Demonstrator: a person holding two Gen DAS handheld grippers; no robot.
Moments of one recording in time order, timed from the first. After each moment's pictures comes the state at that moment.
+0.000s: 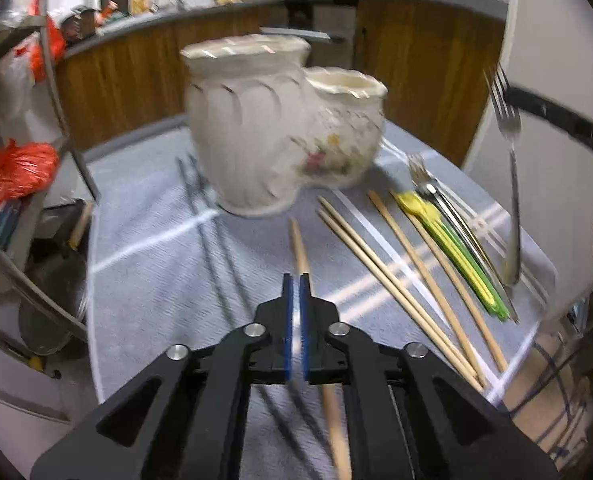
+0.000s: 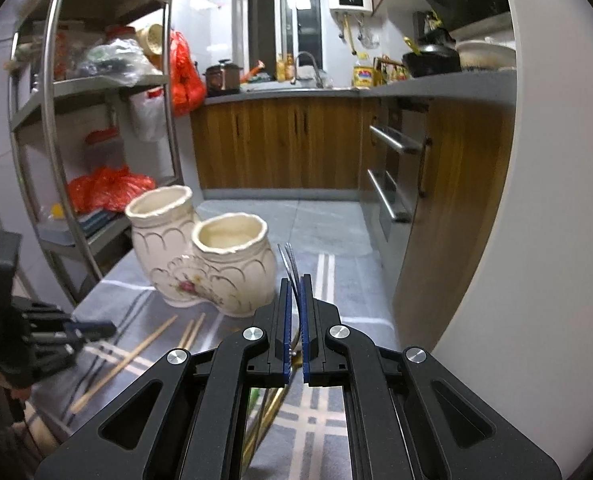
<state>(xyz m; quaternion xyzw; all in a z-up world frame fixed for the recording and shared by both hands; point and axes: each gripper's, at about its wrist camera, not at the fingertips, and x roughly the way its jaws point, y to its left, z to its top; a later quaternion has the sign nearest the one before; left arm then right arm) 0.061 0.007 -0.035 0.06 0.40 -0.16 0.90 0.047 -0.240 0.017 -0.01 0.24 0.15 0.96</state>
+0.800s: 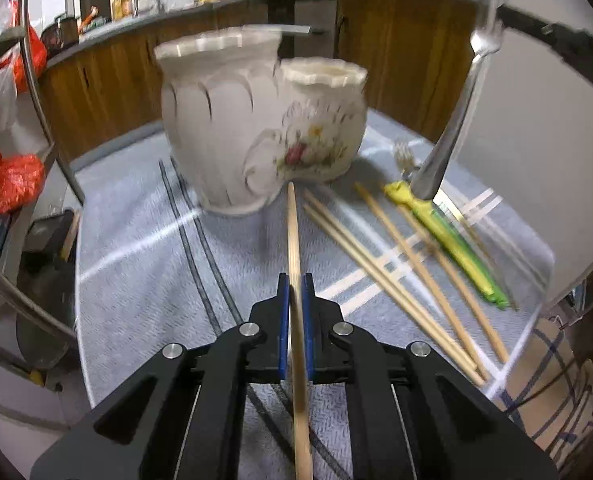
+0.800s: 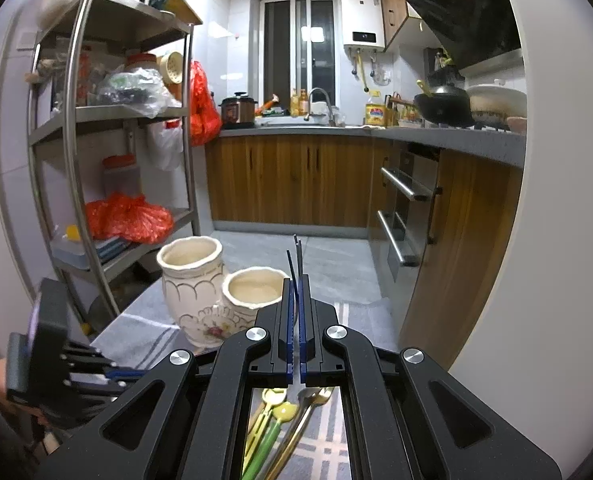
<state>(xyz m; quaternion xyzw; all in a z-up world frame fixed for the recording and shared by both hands) 0.056 0.009 -0.030 0.08 0.38 -0.19 0.90 0.035 -0.233 0.056 -0.01 0.18 0.17 0.97</state>
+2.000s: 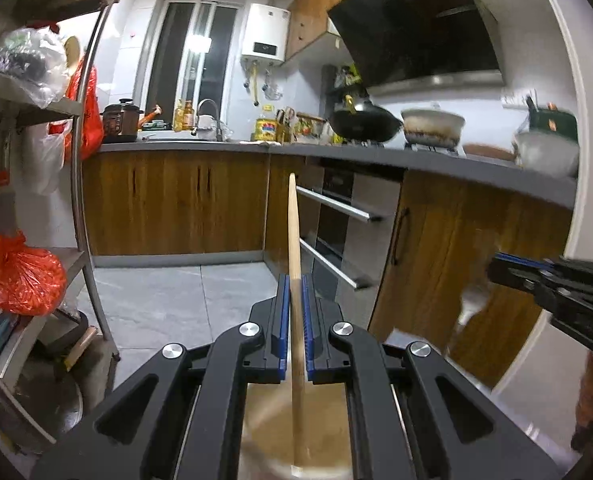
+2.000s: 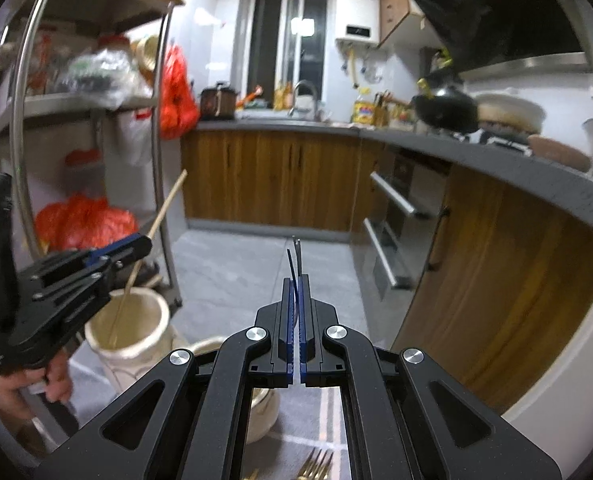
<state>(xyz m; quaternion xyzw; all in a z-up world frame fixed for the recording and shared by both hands) 0.177 0.026 0.049 -0.01 0.14 -0.12 0.98 0.151 -0.185 0.053 -0.04 0.21 0.13 0.97</state>
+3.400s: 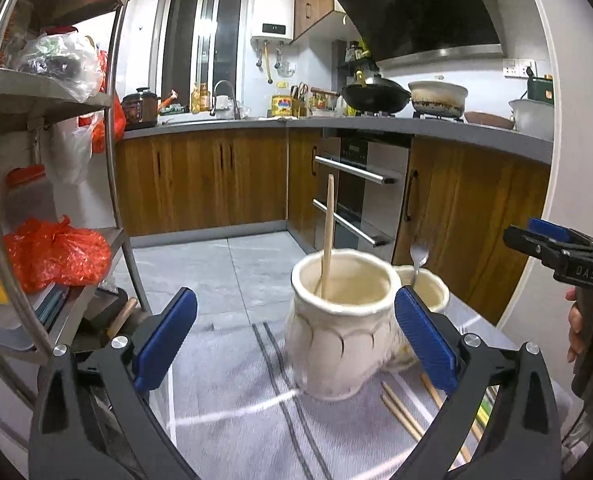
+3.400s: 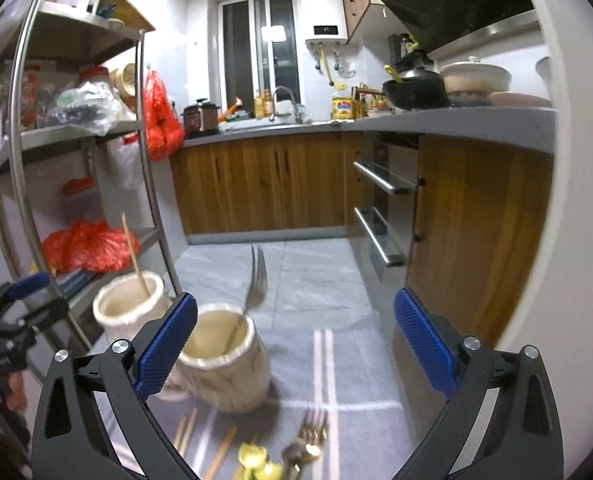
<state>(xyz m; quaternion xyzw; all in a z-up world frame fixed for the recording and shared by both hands) 0.091 0.063 0.045 0.01 0.19 -0.08 0.98 0.103 -0.232 0.034 0.02 0.20 0.11 0.97</state>
